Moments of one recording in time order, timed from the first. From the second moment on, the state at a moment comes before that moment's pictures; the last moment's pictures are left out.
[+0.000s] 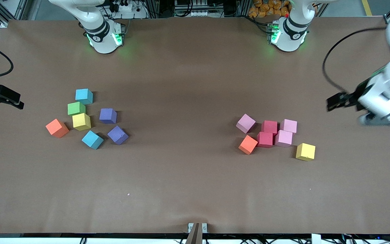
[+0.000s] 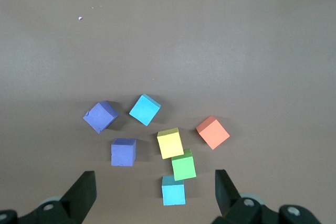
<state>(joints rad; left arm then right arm) -0.05 0.20 -0.10 -1.52 0.01 1.66 -0.18 0.00 0.12 -0.07 -1.45 0.02 1.60 -0.10</state>
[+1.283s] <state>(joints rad) -0.28 0.45 -0.21 -1.84 0.01 2.20 -1.17 0.14 0.20 -0.06 -1.75 0.06 1.96 -0.11</state>
